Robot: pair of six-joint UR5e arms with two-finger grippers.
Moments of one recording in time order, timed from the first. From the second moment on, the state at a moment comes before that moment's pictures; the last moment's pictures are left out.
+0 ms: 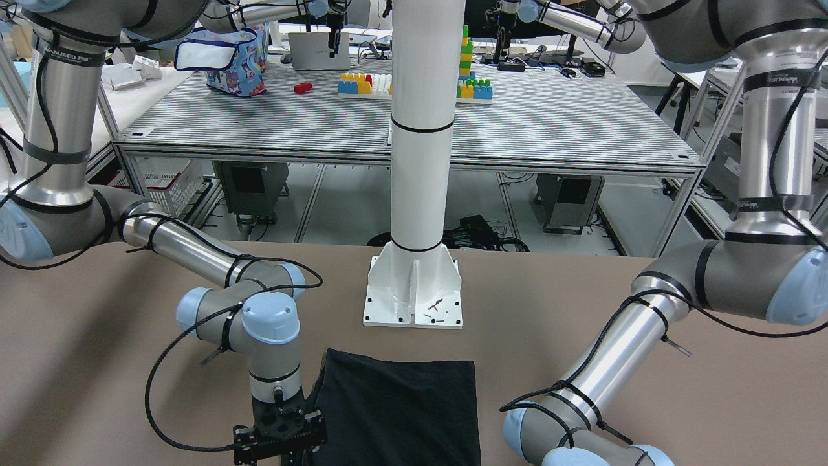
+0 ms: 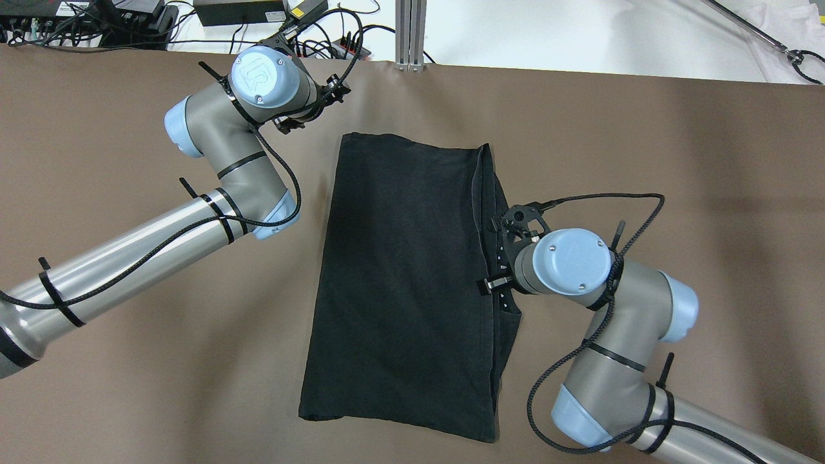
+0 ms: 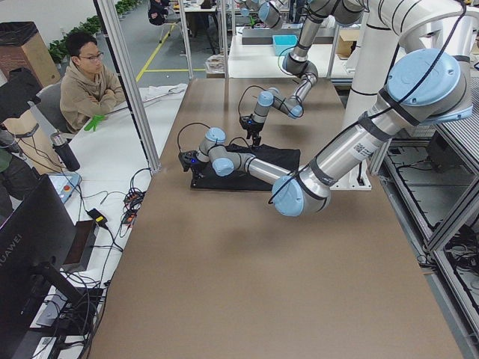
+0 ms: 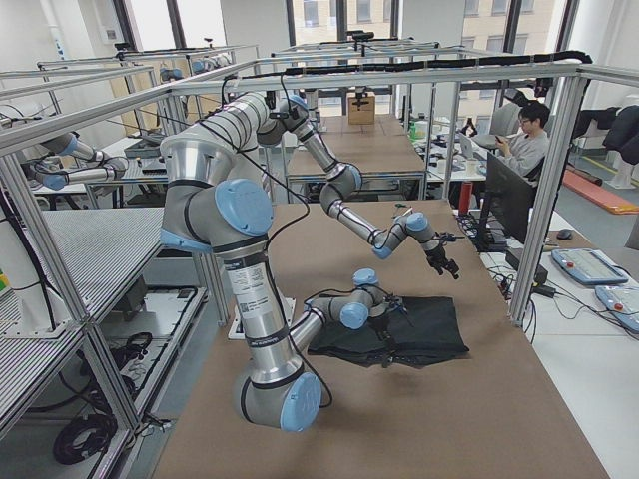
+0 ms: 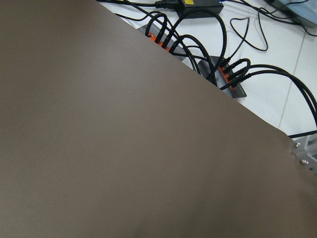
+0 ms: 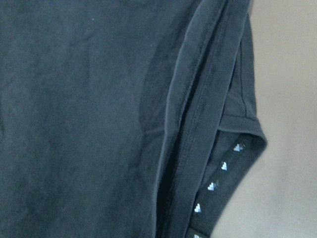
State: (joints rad) left arm -0.84 -2.52 -0.98 -2.20 -1.65 -1.64; right arm 0.58 -1.06 1.67 -1.37 1.68 0.83
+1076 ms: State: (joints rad) left arm -0.84 -2.51 -0.99 -2.20 -1.65 -1.65; right arm 0.75 -0.98 1.44 -1.24 1.78 0.77
